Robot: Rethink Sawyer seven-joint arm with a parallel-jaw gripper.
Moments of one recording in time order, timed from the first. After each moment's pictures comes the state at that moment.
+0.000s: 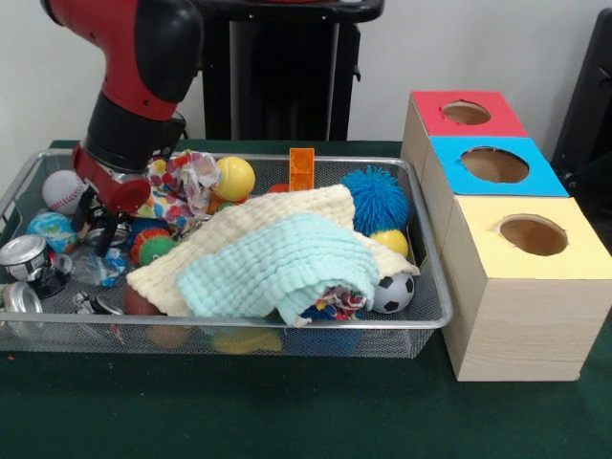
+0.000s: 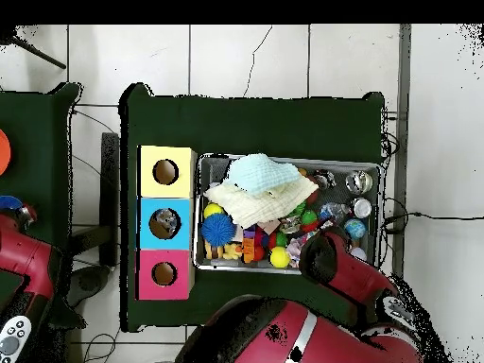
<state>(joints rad) -0.38 -0.29 -0.34 1.70 0.04 -0.19 2.10</state>
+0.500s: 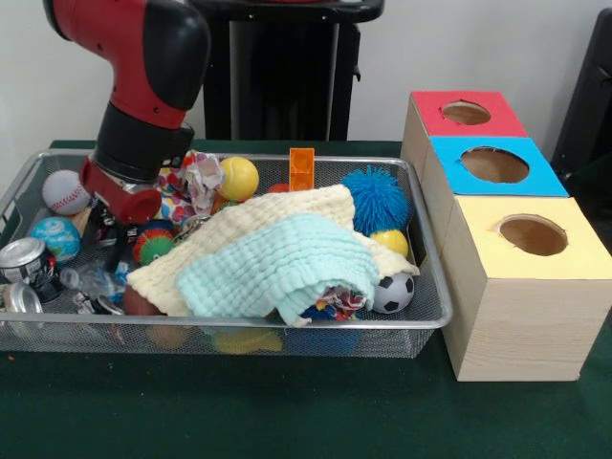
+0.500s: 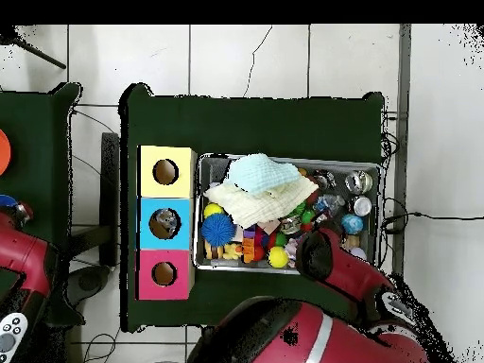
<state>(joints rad) -0.41 -0.30 -0.26 1.70 0.00 -0.26 2.10</state>
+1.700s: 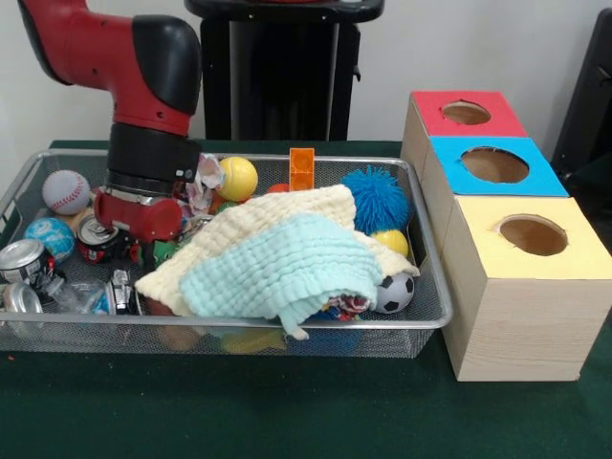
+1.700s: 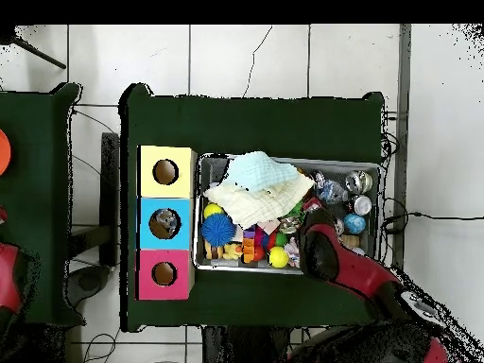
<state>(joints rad) -0.68 -0.33 0.07 1.73 -0.27 -0.39 2.10</state>
